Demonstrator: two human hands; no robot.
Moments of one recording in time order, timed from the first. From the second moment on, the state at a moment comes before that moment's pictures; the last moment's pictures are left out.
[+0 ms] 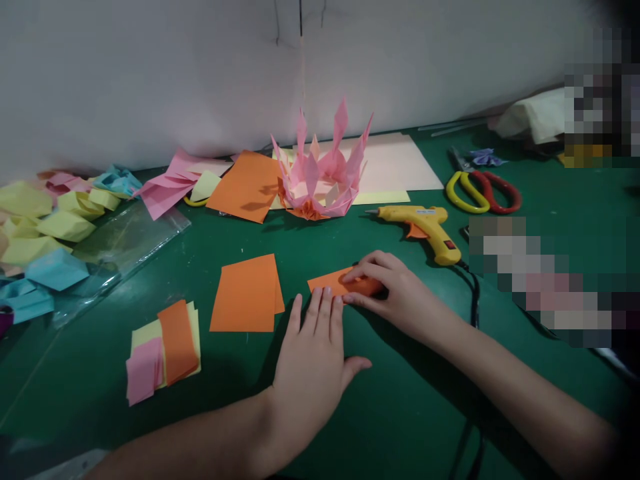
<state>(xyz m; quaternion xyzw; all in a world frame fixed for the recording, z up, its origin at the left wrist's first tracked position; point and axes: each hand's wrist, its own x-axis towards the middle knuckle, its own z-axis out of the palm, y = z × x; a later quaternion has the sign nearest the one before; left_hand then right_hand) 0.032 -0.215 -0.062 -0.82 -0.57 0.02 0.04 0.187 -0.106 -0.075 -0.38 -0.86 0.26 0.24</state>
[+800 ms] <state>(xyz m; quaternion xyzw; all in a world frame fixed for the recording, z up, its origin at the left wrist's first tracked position) 0.023 -0.204 -0.049 -0.76 -0.66 0.01 0.02 0.203 -0.103 -0.057 -0.32 -0.88 0.31 0.18</state>
